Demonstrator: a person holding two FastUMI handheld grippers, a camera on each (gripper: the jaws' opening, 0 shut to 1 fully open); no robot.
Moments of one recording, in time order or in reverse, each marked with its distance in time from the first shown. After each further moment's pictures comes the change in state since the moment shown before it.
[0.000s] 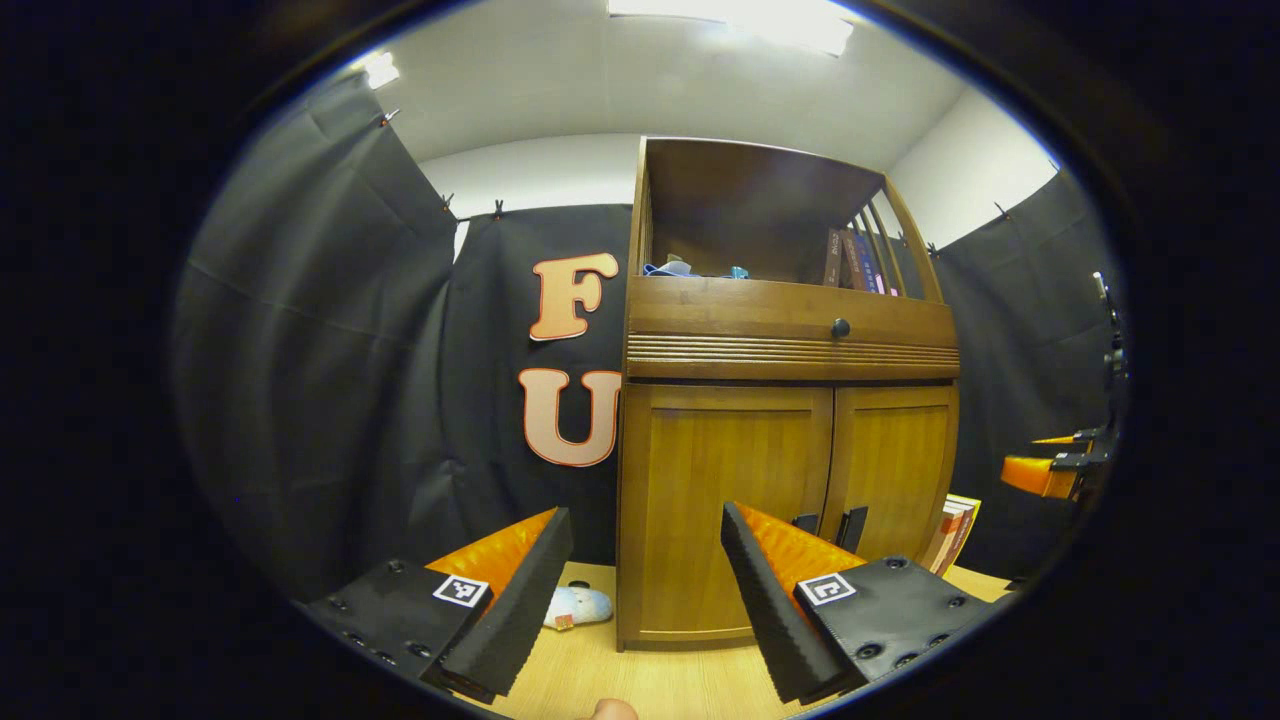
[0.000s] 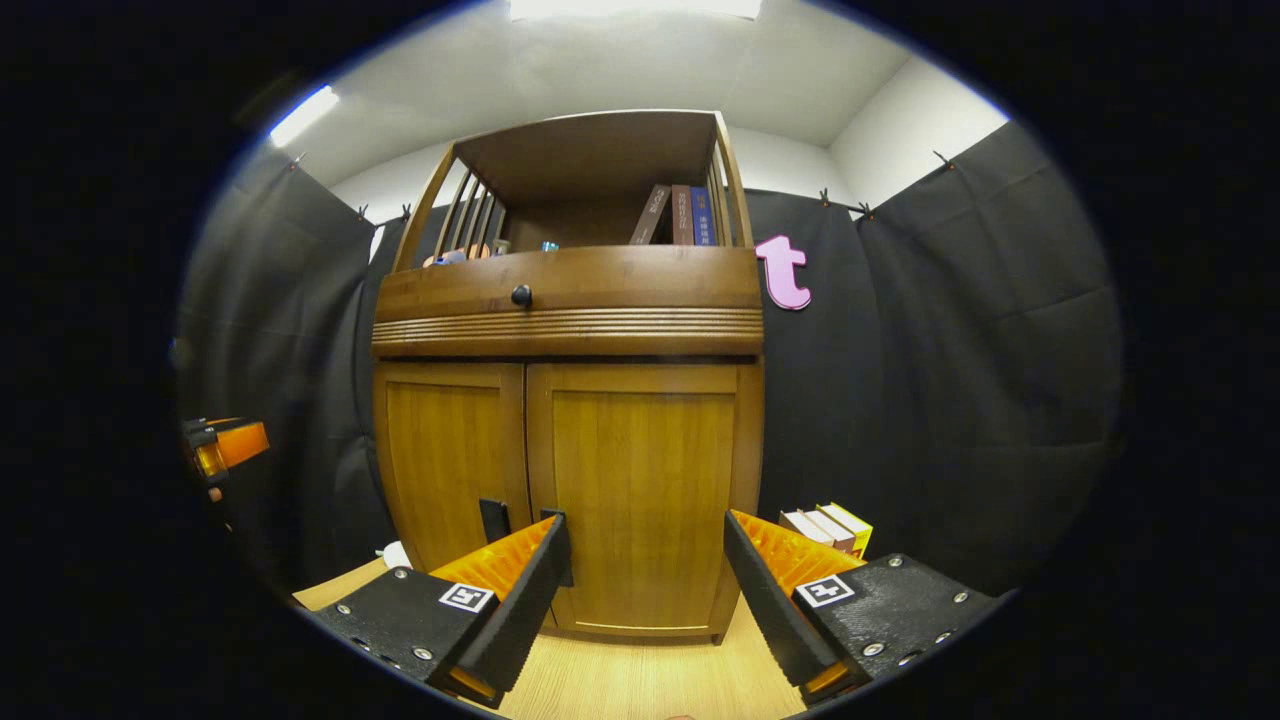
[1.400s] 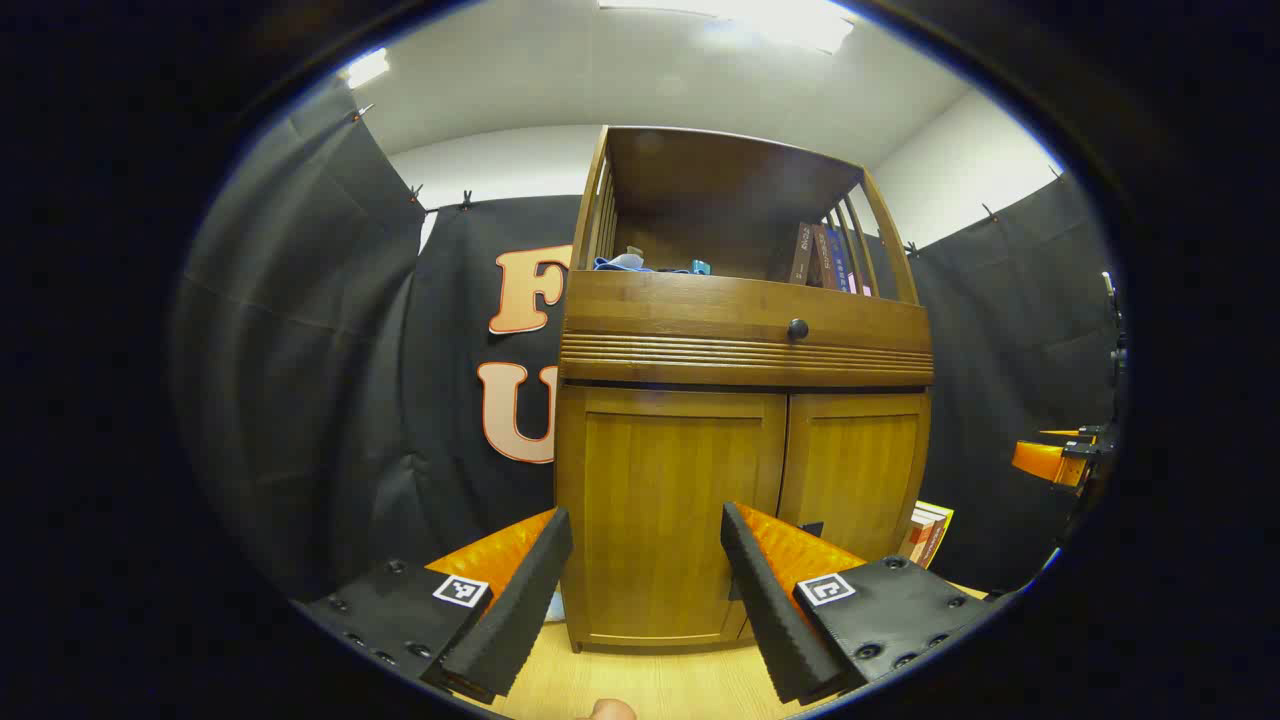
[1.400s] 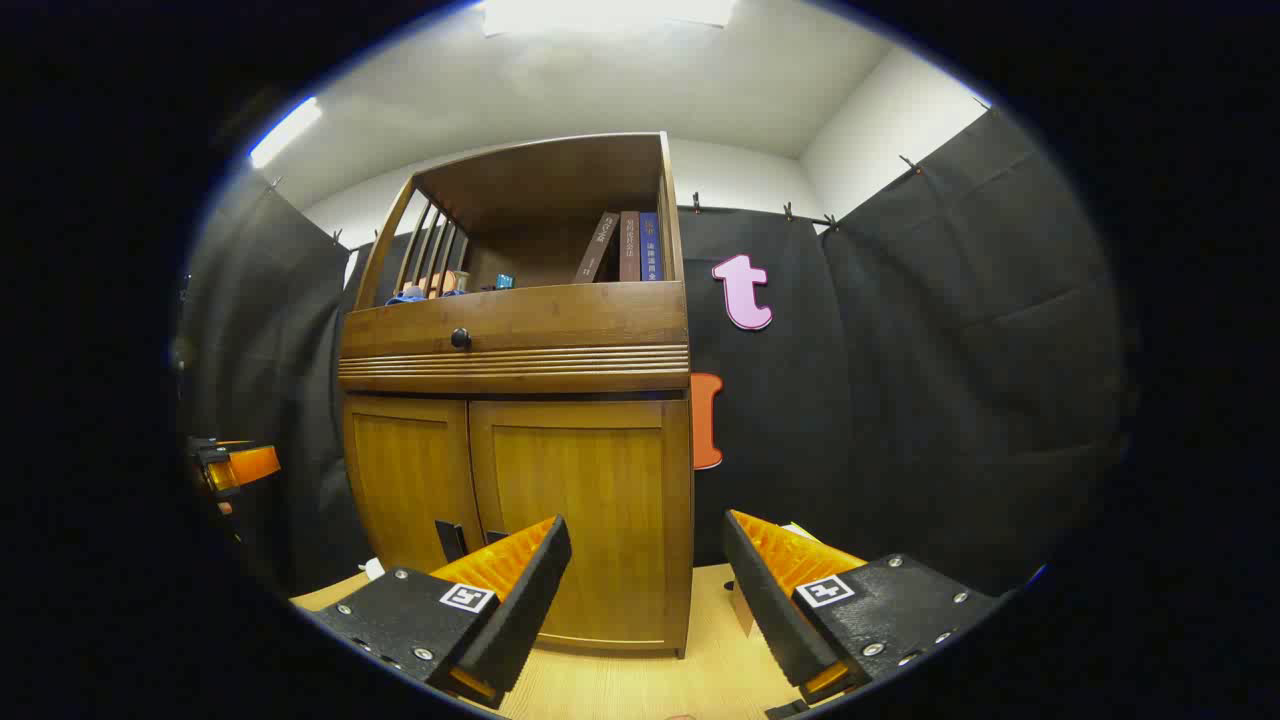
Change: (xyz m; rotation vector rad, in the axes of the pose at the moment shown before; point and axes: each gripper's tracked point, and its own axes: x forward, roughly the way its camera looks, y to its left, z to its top) left arm 0.024 -0.052 0.003 -0.013 0.030 -0.063; right arm -0.020 -0.073 0.046 0.029 -0.063 -0.065
